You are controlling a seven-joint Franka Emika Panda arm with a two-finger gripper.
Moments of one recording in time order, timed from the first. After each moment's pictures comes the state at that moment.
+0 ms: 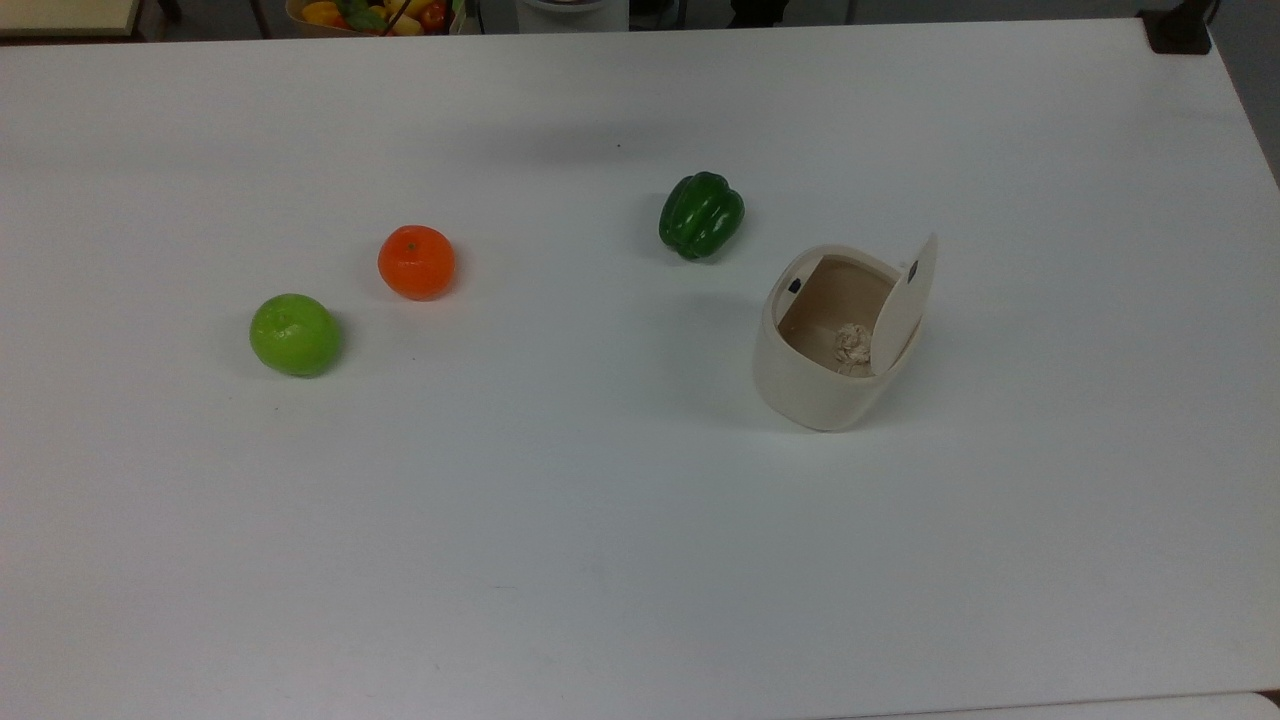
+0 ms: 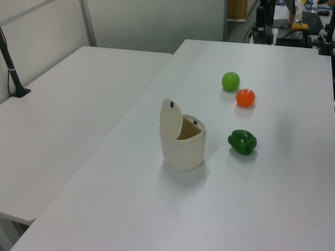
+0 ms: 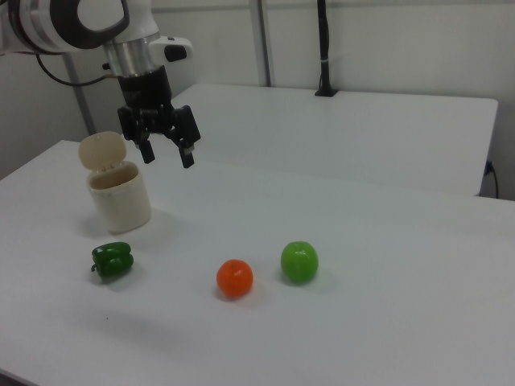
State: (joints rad) arm 0.12 0.02 -0.14 -1.57 -0.11 1.56 -0.06
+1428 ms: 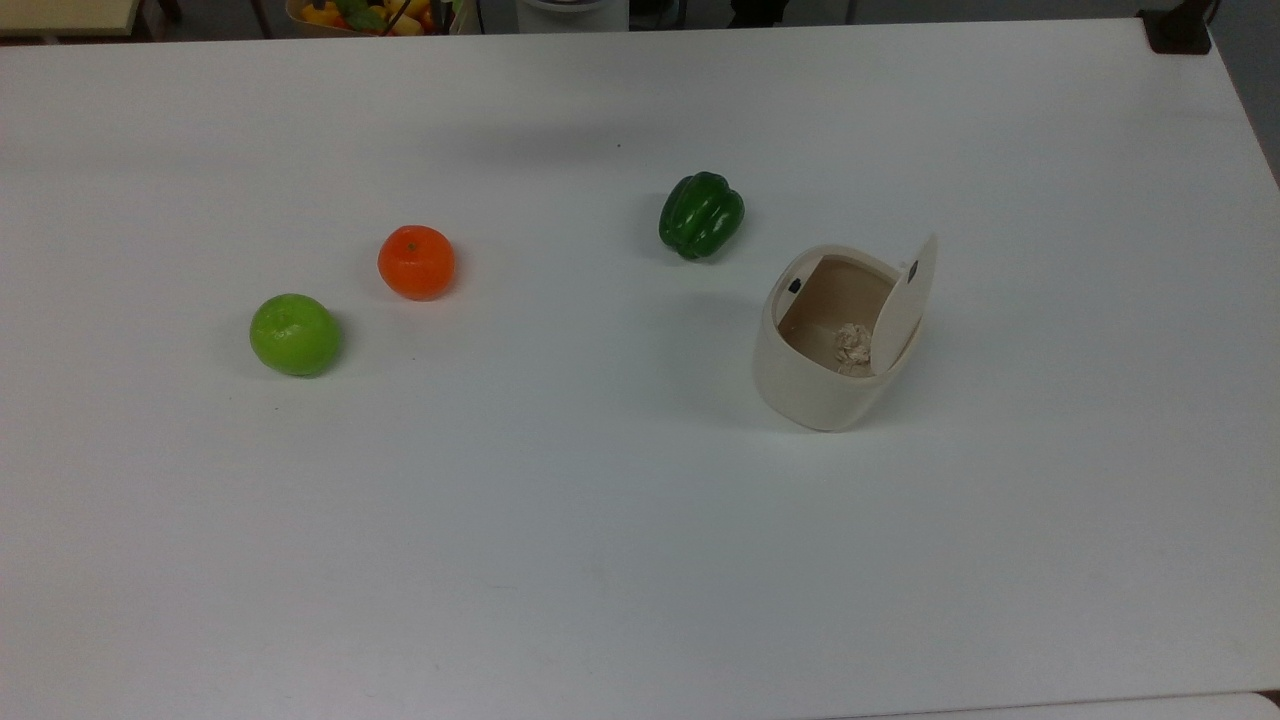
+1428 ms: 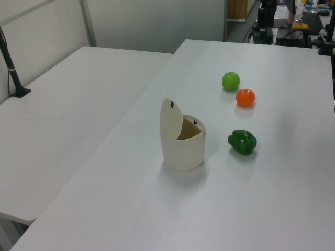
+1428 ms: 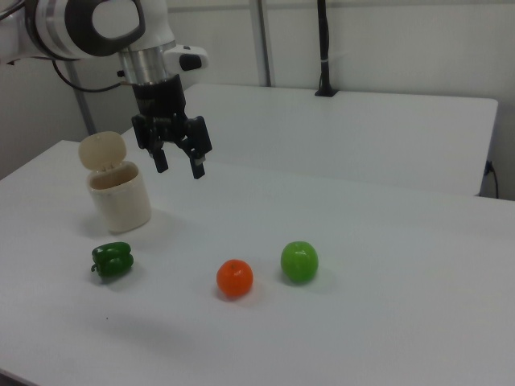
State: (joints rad) arm 0.07 0.03 -0.14 -1.58 -0.11 1.56 -0.06
